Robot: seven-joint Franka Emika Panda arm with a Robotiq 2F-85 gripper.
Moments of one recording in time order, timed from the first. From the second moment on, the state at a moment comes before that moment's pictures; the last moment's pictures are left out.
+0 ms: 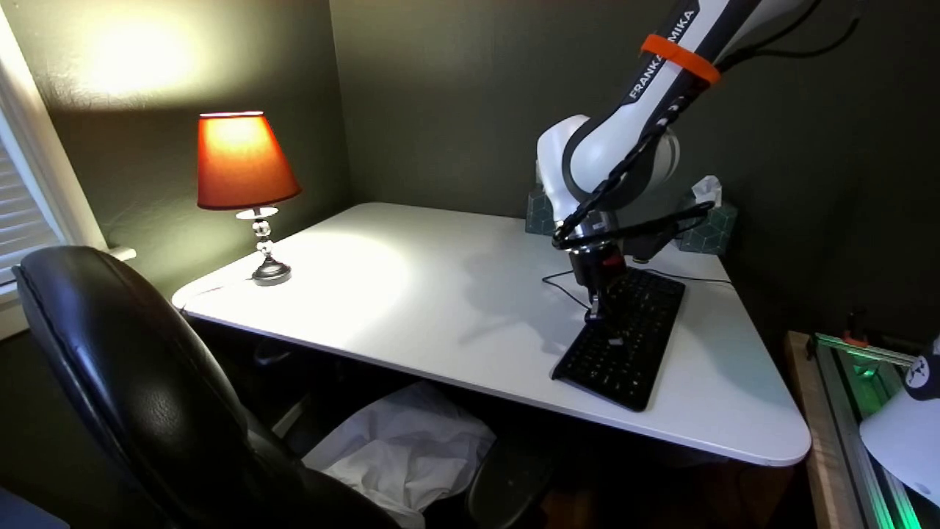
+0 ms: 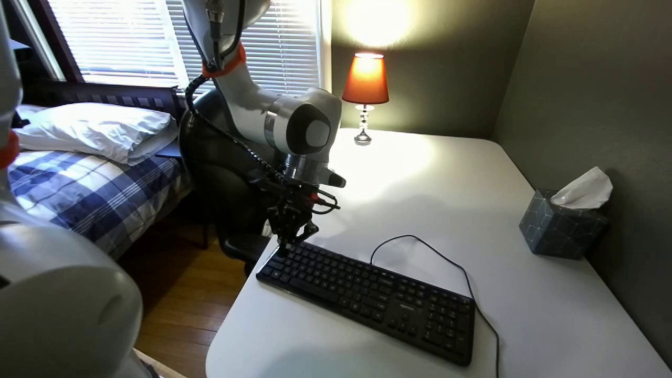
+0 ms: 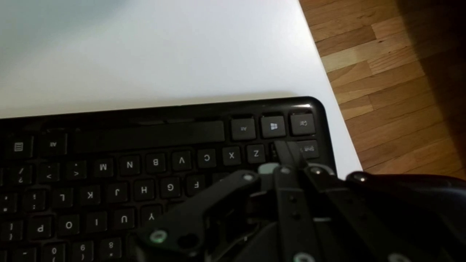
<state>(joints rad) 0.00 0.21 -0.01 -2.47 0.13 2.26 -0.02</state>
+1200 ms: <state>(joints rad) 0.00 0.28 0.01 -2.40 0.13 2.26 -0.02</state>
